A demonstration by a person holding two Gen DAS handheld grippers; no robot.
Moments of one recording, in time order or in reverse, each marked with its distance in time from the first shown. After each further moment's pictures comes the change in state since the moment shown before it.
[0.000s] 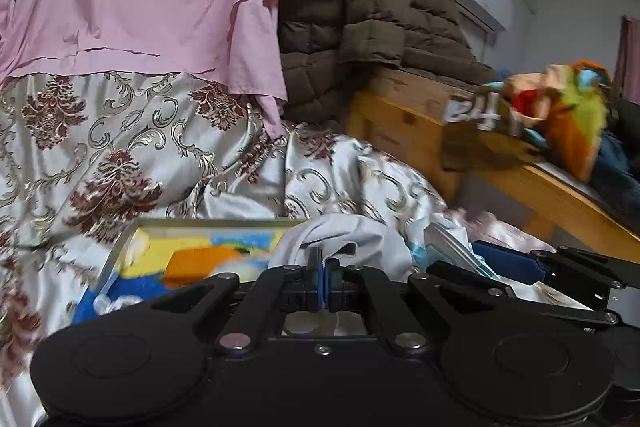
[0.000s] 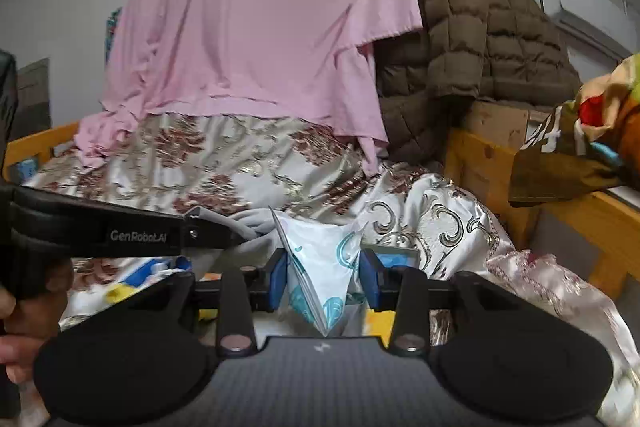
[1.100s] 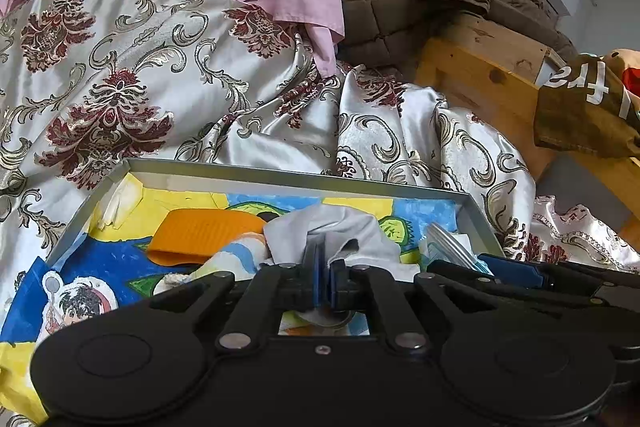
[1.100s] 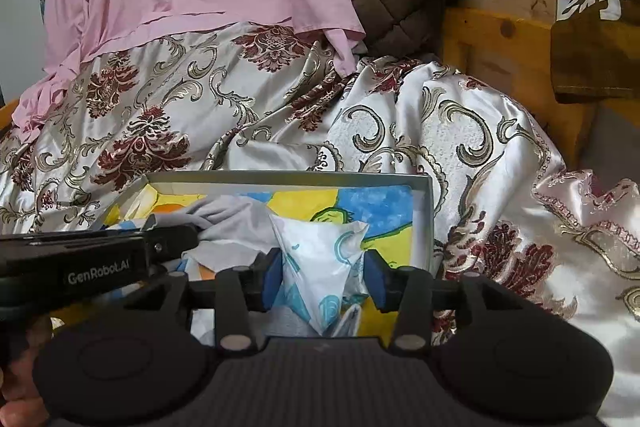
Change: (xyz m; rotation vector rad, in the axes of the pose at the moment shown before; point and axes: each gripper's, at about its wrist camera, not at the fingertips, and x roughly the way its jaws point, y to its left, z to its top) left arm 0.114 0.041 -0.021 -0.117 0.130 0.091; right arm 0.140 -0.030 -0.023 0.137 0.267 -0.021
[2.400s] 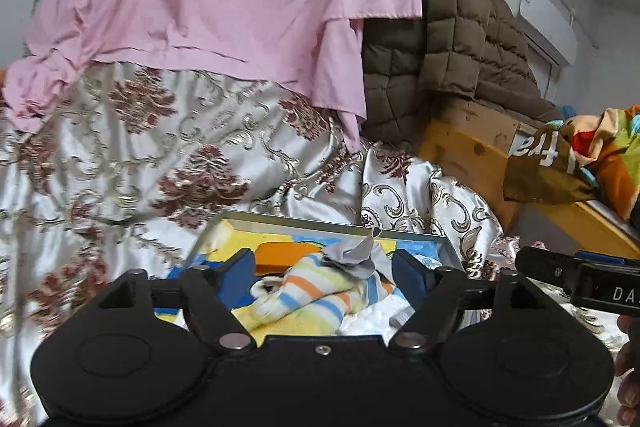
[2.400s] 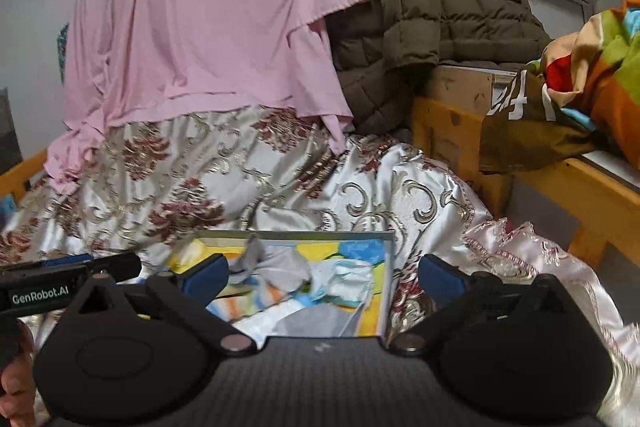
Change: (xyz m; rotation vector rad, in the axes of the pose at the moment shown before) left arm -0.189 0.008 -0.014 -0.018 -0.184 0.074; right arm -0.168 0.022 0.006 0.037 -0.173 -0.017
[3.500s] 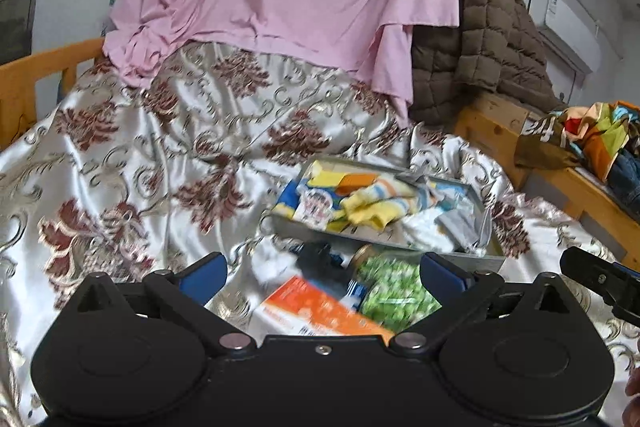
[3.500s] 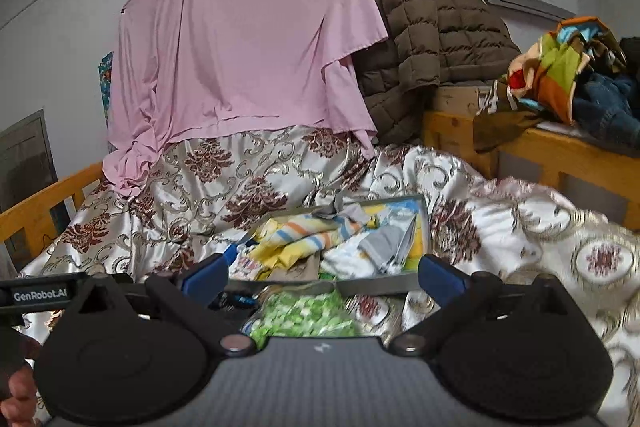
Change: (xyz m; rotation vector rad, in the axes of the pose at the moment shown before) left arm -0.191 0.072 -0.089 -0.059 0.034 0.105; right arm -0.177 0.098 -0.115 0.040 -0.116 0.008
